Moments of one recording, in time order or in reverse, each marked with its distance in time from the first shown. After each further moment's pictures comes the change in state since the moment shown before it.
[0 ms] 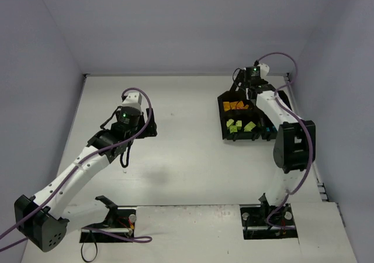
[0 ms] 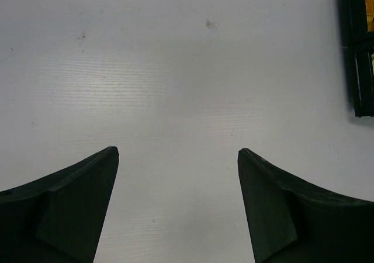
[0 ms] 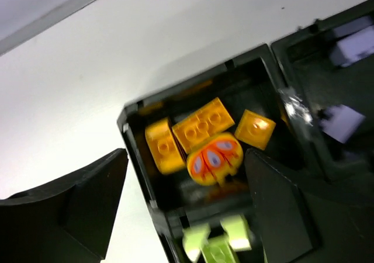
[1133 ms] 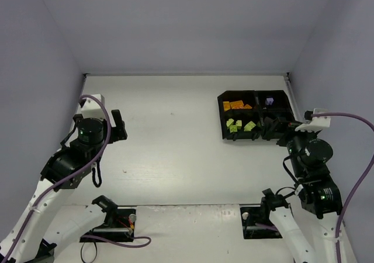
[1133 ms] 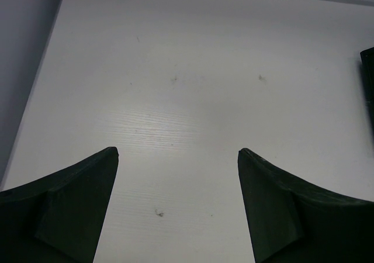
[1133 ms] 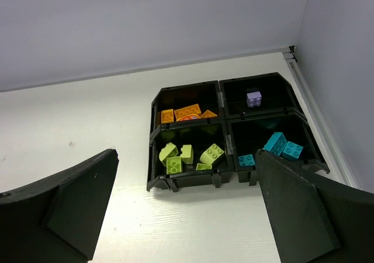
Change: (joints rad) left arm 0.006 -0.315 0.150 -0.275 -0.247 0.126; right arm 0.010 -1.384 -0.560 -0.189 -0.069 -0.352
